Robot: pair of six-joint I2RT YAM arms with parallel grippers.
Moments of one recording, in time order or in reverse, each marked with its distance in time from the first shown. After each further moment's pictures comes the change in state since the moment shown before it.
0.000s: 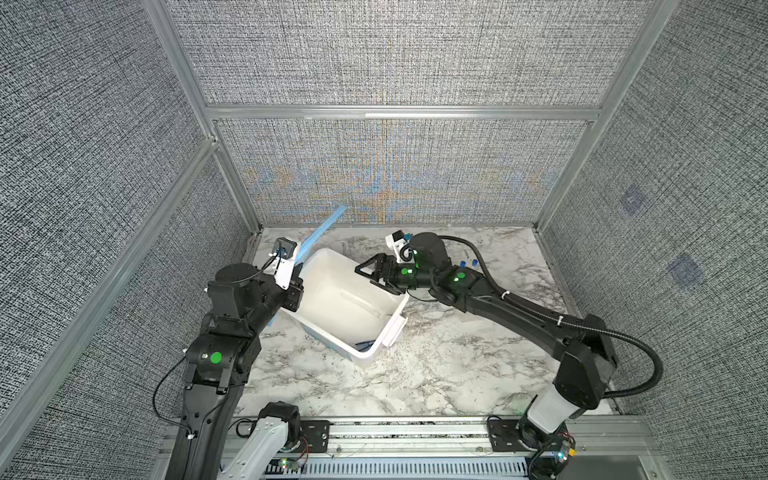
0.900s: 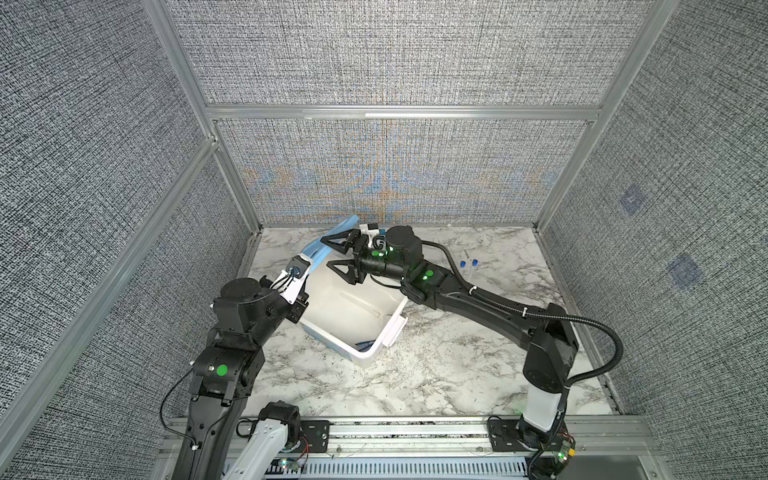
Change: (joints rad) left arm -0.013 -0.097 -0.151 0.072 0.063 0.210; right arm 0.103 0.177 0.247 0.226 0.084 0.479
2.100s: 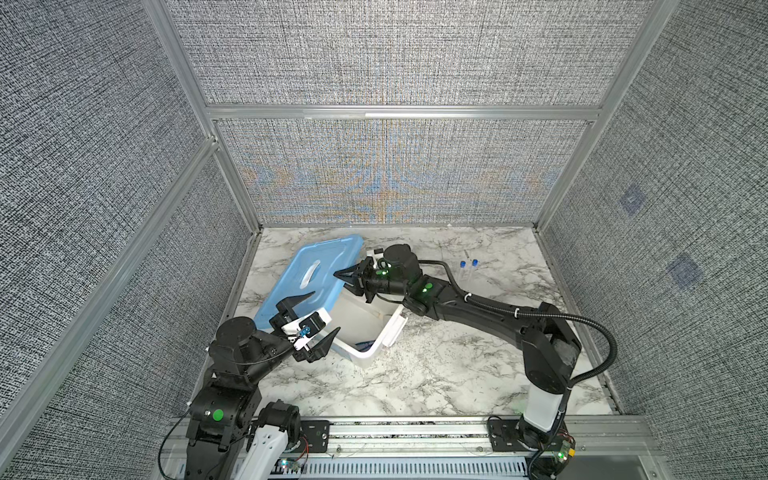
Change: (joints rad) left arm -0.004 -0.242 -0.166 -0.035 0.384 0.181; right arm -0.011 -0.024 -0.245 0.048 -0.010 0.055
